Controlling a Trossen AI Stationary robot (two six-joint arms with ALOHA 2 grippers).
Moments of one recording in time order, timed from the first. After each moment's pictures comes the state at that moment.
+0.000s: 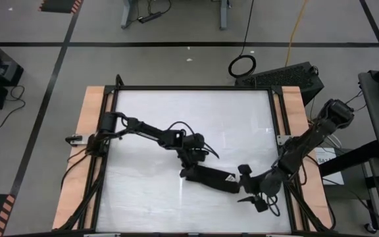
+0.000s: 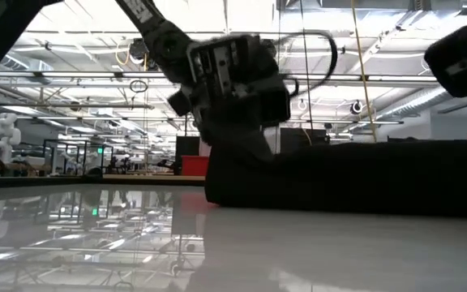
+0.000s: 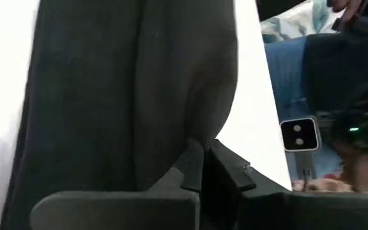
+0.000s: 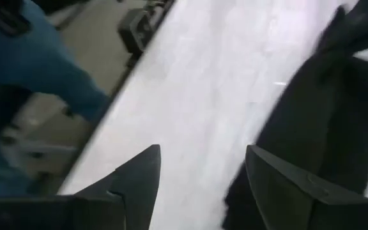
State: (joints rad) left arm -0.01 2.10 1.25 -0.03 0.83 -0.30; right arm 0.78 1.25 0.55 0.04 0.24 0.41
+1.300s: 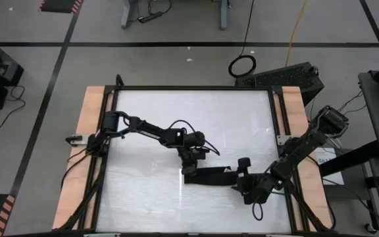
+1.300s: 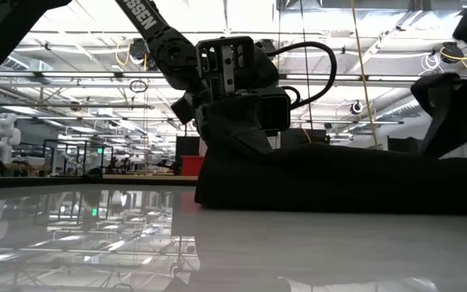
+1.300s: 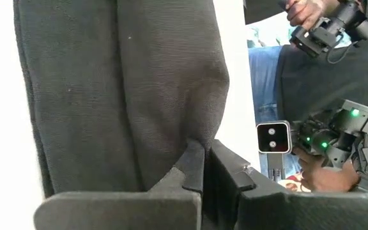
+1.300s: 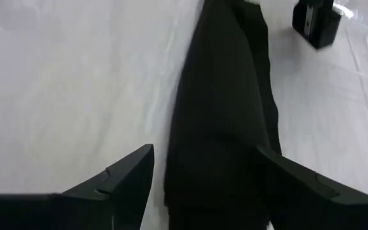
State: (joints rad) left arm 0.02 2.16 1.25 -0.04 0.94 -0.41; right arm 0.78 1.45 0.56 -0.06 0.58 0.39
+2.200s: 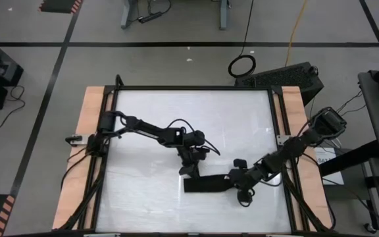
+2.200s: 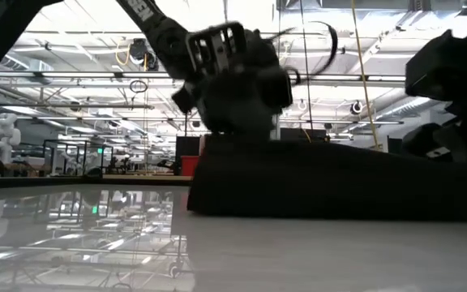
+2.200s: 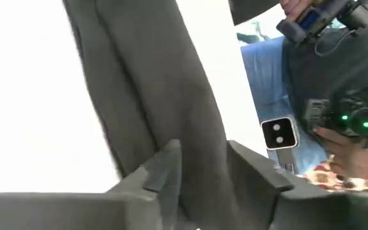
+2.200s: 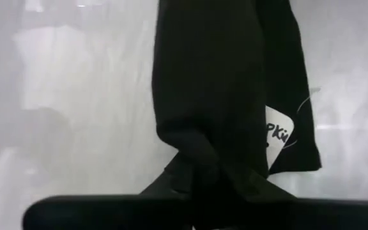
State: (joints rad) left arm 0.01 2.10 1.26 -0.02 0.91 -0.28; right arm 0.60 1.52 0.54 -0.04 0.11 0.61
